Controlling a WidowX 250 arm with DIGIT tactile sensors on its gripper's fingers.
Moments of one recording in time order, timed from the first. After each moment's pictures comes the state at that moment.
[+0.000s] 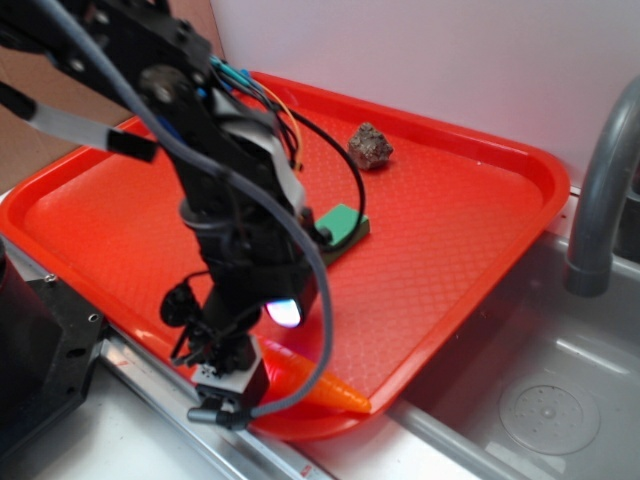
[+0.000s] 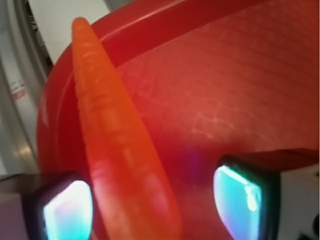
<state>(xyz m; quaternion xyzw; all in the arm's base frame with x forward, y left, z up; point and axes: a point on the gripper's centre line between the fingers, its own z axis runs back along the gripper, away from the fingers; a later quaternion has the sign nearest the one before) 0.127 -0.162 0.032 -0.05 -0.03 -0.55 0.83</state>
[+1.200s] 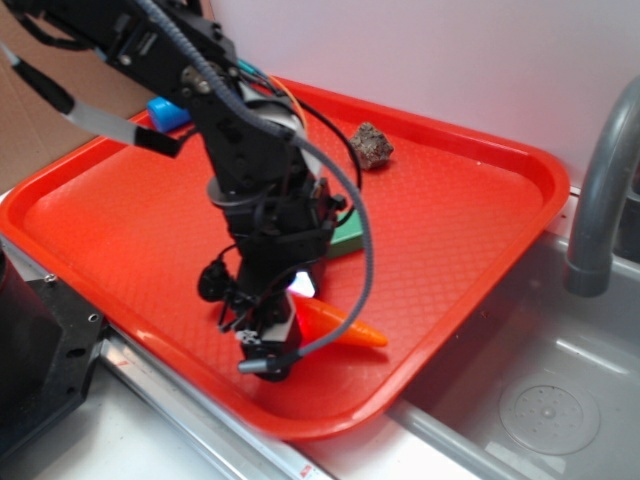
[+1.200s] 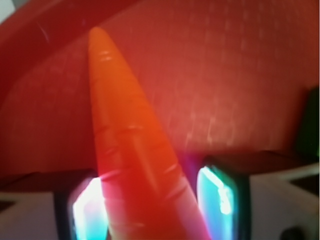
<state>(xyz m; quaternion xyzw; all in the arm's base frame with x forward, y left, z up) 0.153 -0.129 0.020 -0.04 -0.02 -0.47 0.88</state>
